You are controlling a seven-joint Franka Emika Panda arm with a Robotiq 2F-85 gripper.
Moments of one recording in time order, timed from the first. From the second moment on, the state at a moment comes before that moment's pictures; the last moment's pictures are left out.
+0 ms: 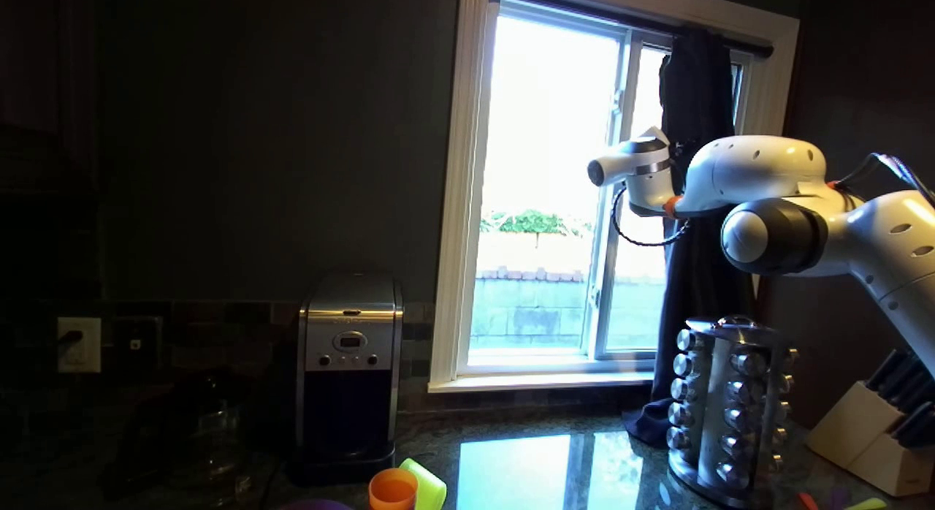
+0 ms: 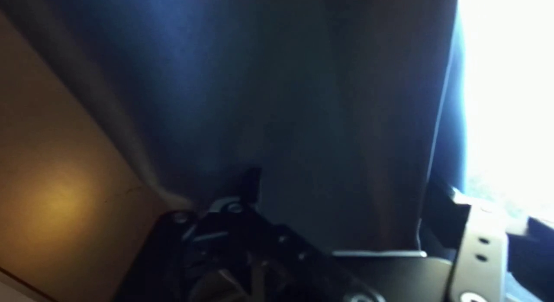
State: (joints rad) arm -0.27 0.70 -0.10 -0.70 -1.89 1.91 1.78
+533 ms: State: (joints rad) arm -0.27 0.71 -0.10 -0.68 -1.89 1.91 1.76
